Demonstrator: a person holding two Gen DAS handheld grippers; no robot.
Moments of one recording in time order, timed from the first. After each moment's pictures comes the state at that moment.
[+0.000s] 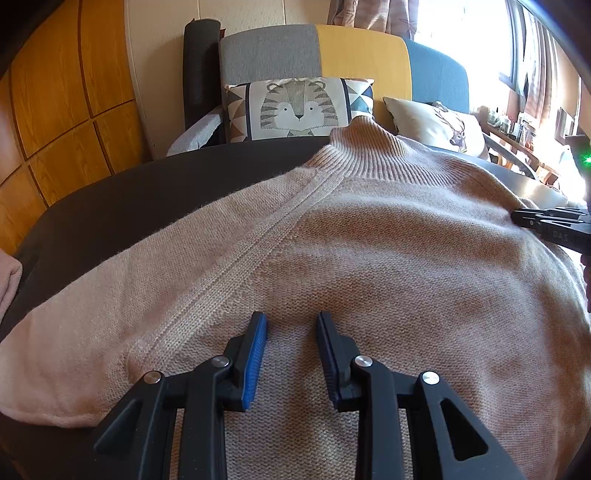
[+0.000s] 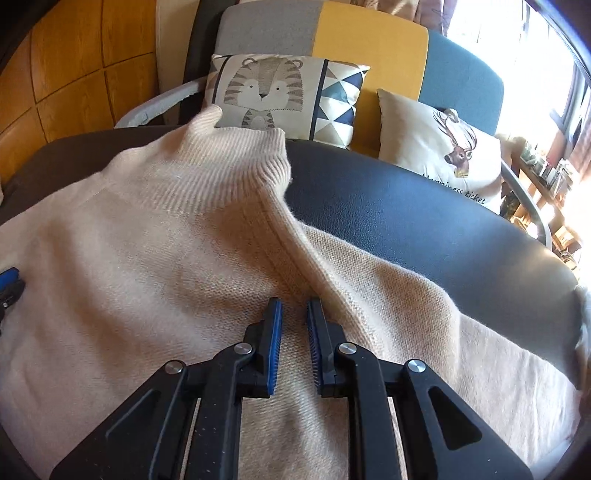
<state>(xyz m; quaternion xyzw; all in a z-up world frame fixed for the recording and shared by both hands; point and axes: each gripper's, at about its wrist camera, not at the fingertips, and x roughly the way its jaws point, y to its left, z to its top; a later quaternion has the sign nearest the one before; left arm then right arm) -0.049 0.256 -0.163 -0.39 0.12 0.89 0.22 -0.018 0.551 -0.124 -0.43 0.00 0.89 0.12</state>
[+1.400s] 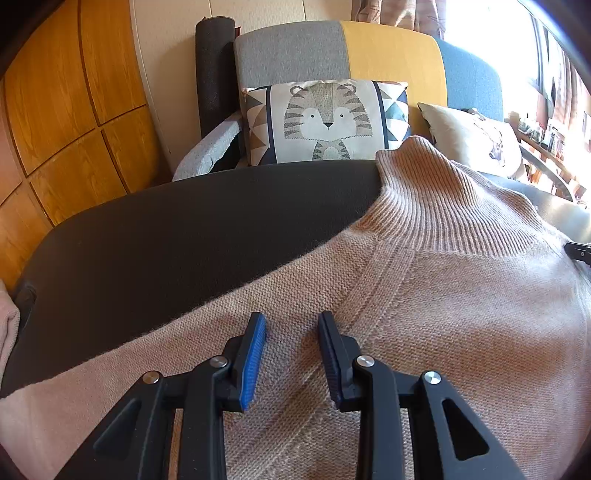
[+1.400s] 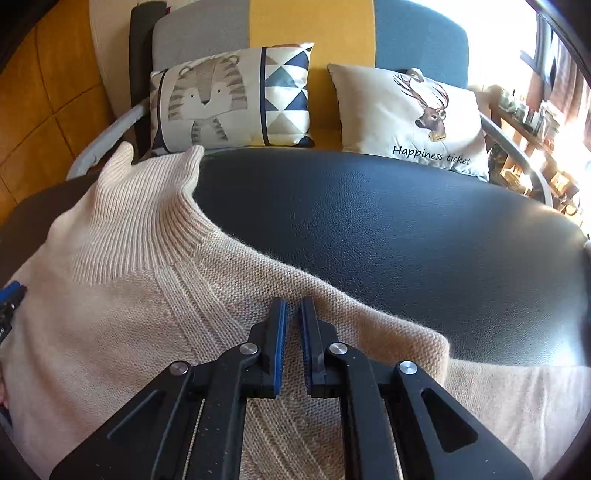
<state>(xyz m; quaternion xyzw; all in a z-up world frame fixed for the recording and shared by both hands) -0.147 0.297 -0.154 -0.38 0.13 0.90 0.17 -0.049 0.621 -0.129 -0.44 0.10 0.88 0.16</state>
